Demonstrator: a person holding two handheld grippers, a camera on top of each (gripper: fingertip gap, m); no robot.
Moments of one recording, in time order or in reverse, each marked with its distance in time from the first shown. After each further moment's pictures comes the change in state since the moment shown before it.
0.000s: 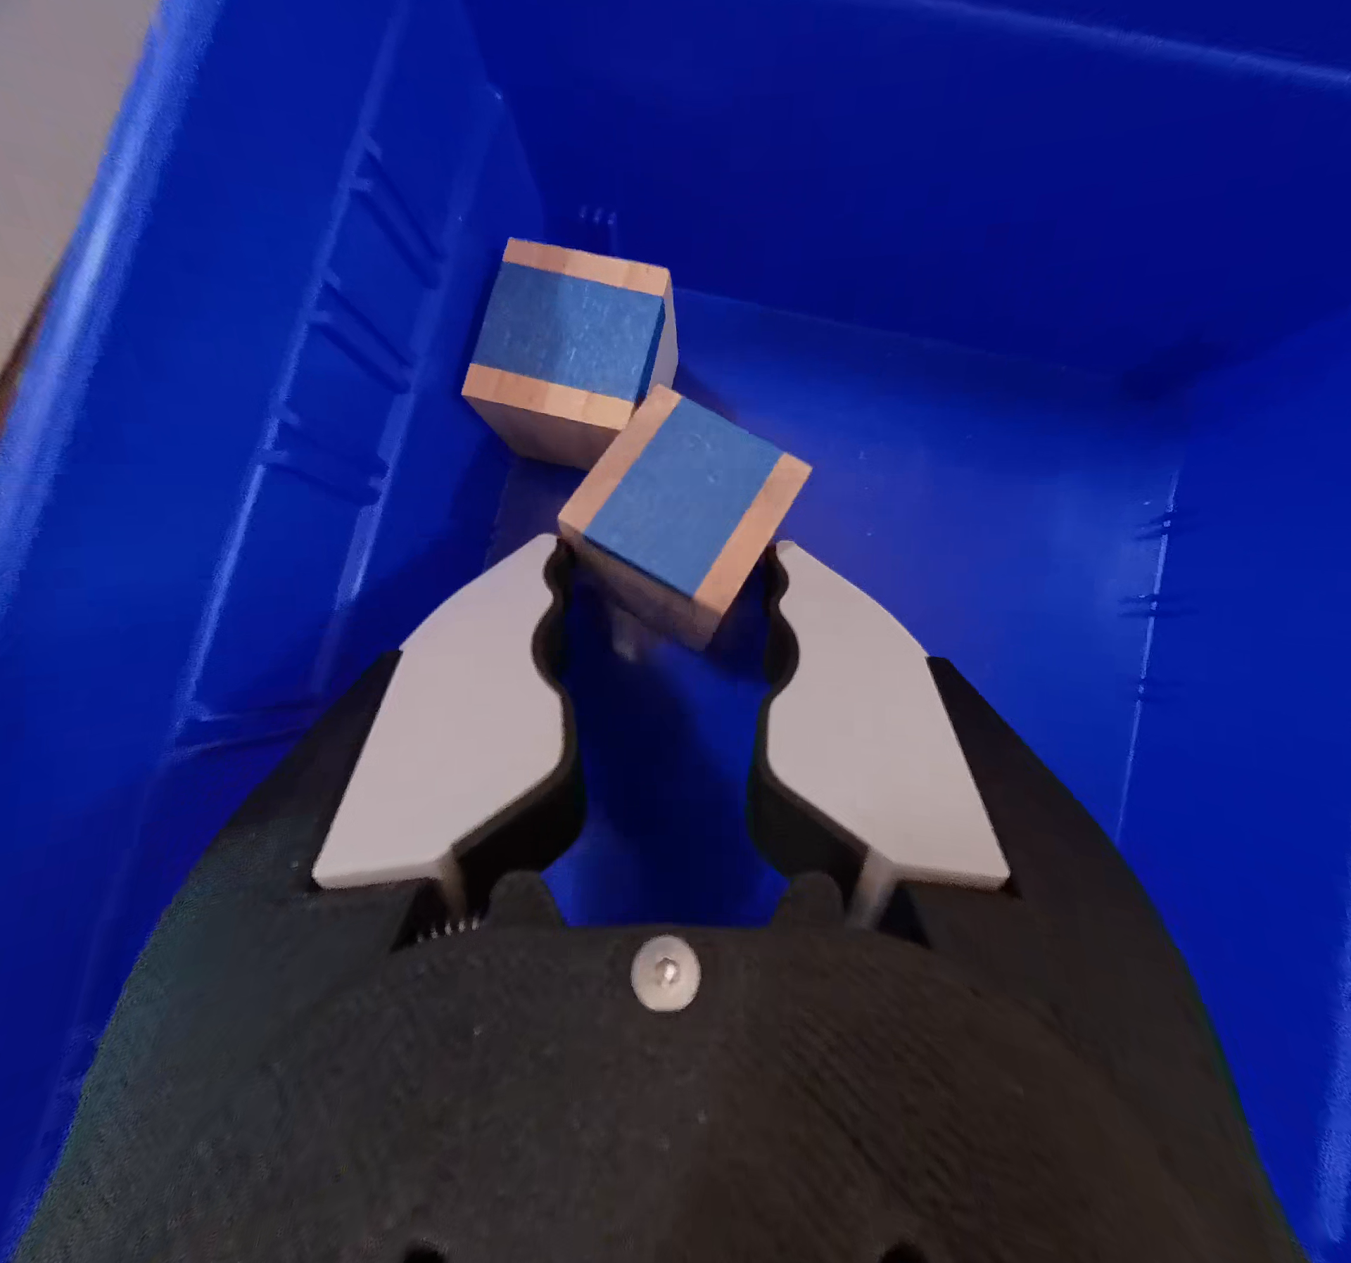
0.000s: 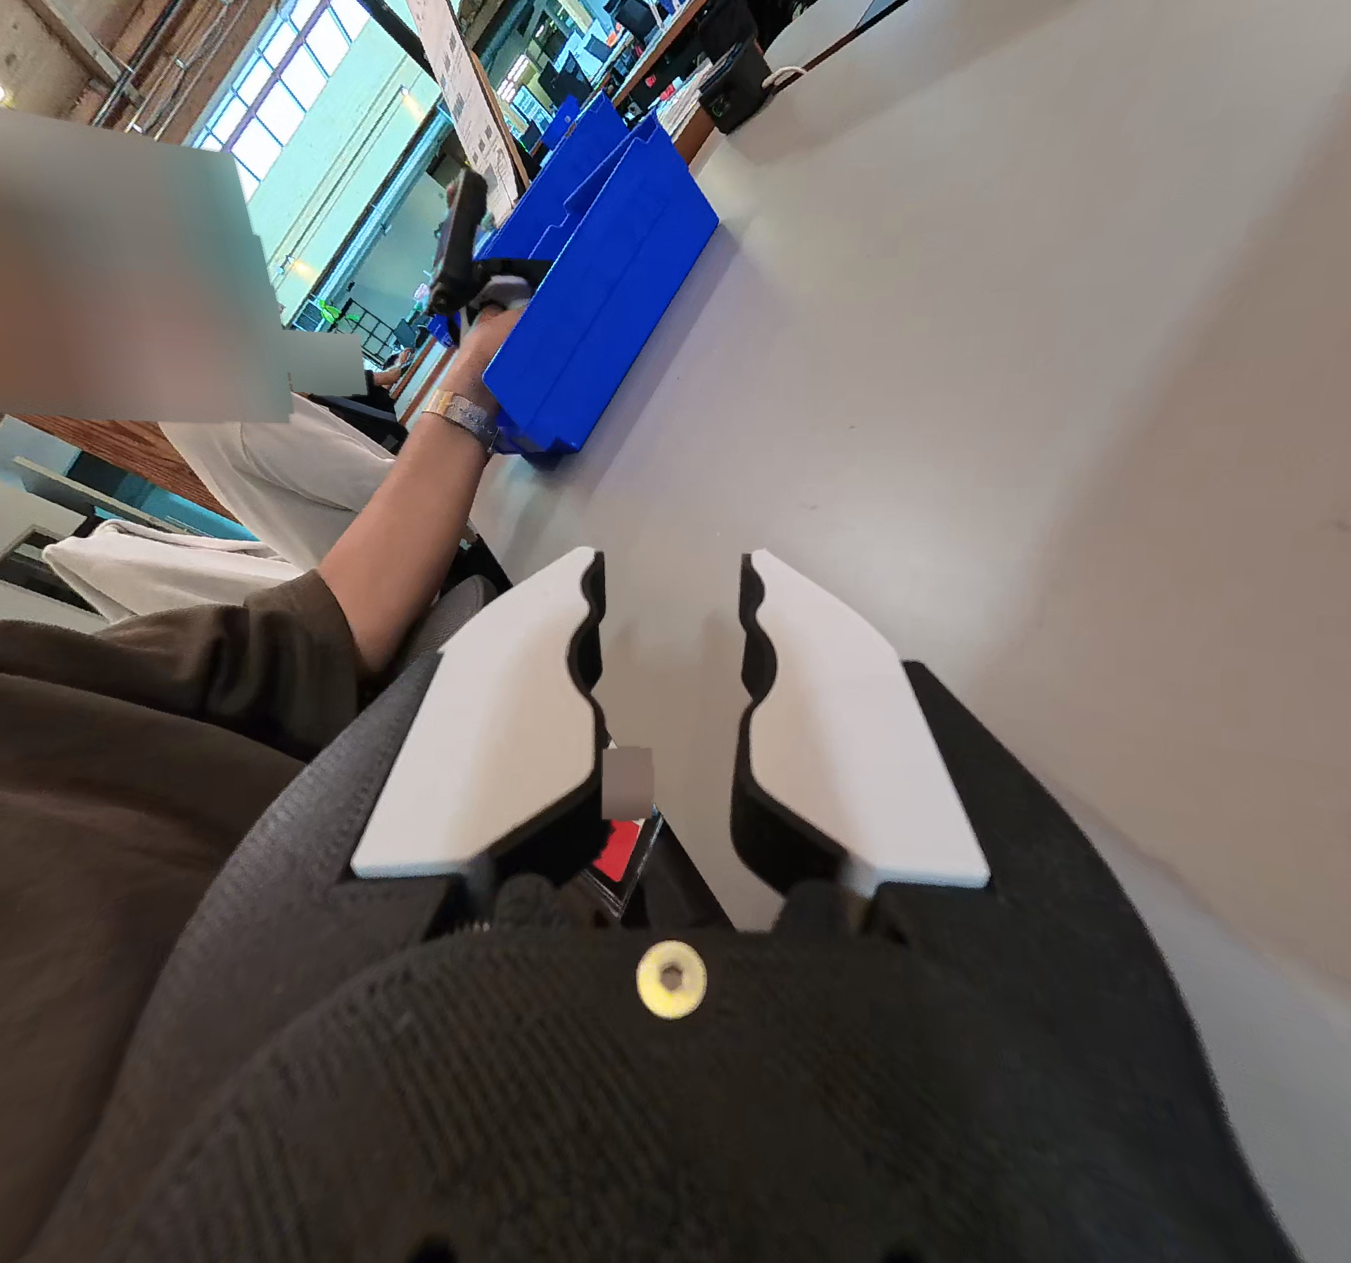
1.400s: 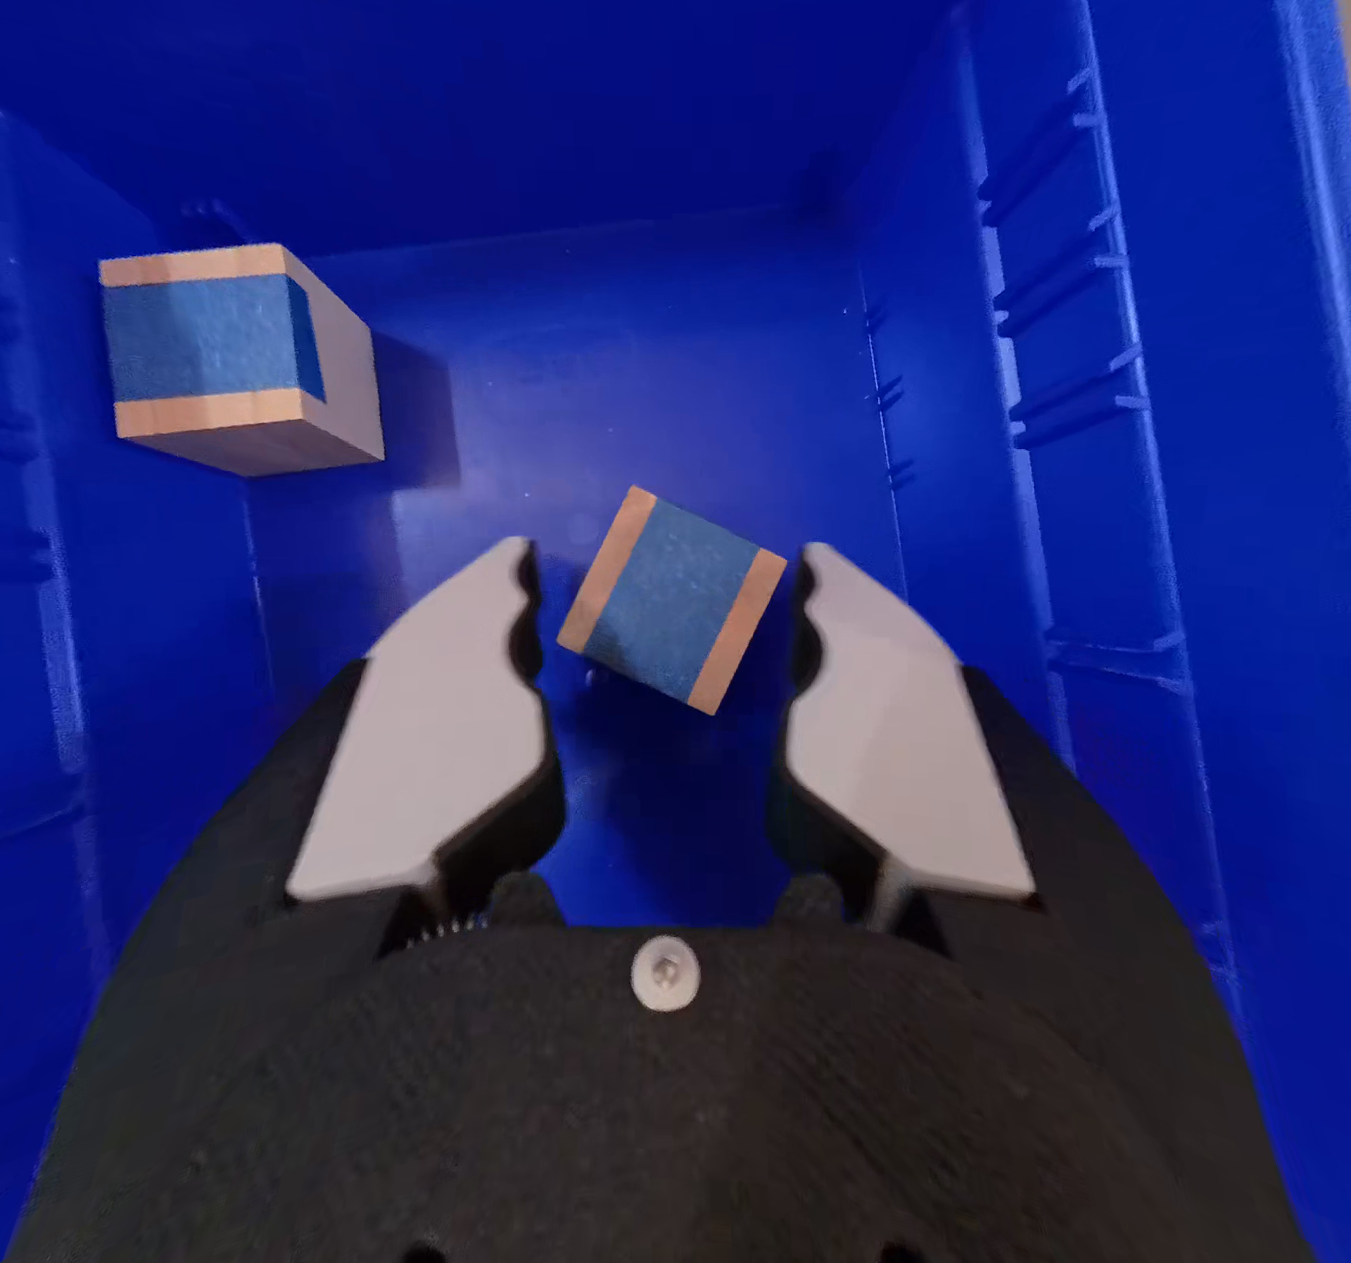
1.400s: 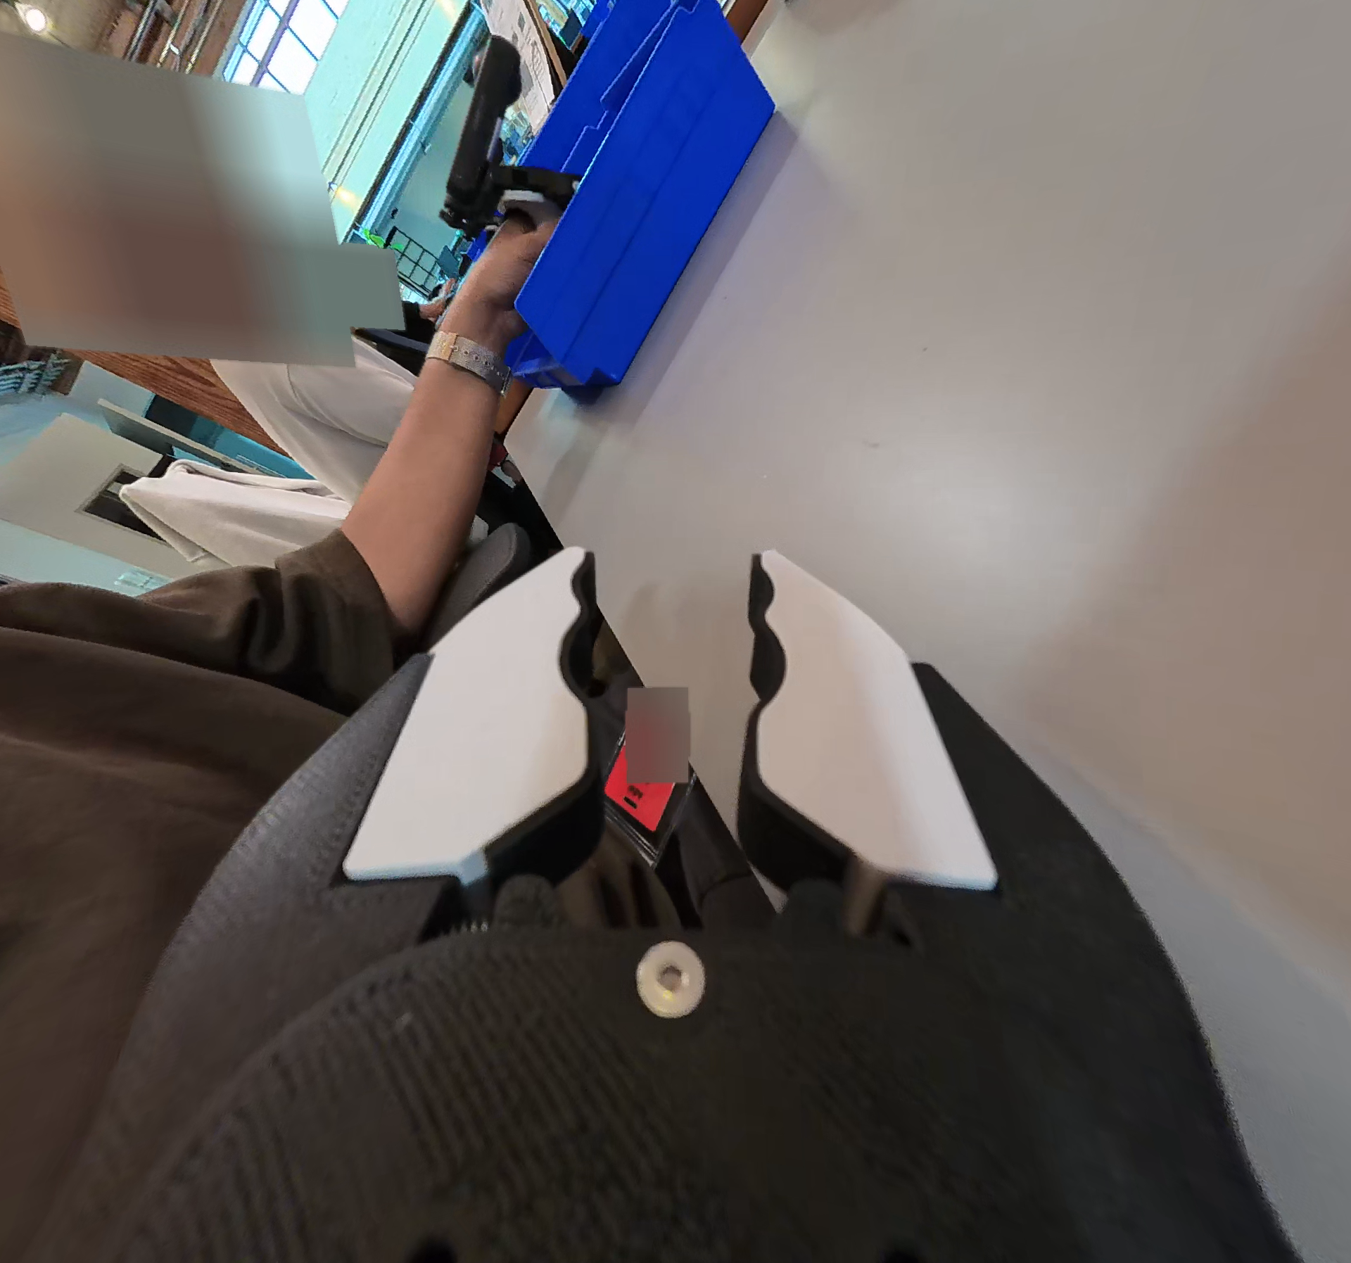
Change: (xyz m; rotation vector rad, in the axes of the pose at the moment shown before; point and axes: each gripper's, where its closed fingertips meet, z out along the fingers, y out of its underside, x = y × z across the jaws) left arm 0.058 0.023 -0.025 -0.093 0.275 0.263; right arm -0.009 0.020 0.012 -0.113 -0.073 0.043
